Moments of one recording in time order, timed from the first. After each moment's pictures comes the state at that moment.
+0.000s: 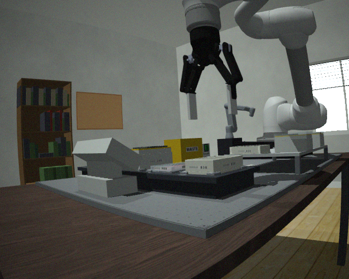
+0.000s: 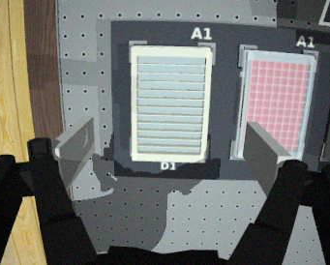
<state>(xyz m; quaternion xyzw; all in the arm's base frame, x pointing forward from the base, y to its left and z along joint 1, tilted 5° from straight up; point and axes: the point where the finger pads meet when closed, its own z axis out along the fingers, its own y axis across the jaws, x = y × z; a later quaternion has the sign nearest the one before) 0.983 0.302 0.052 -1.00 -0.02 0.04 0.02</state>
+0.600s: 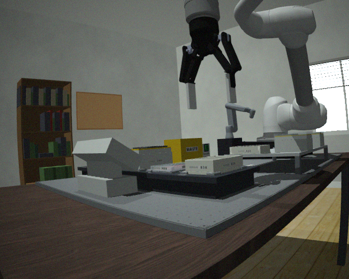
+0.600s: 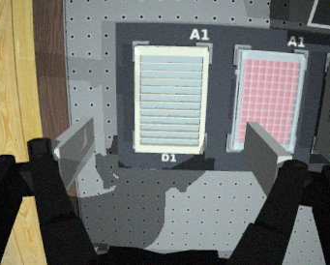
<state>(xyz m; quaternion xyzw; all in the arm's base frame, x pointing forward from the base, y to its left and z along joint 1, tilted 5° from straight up) 0.985 0.301 0.078 -1.00 -0.02 0.04 0.02</state>
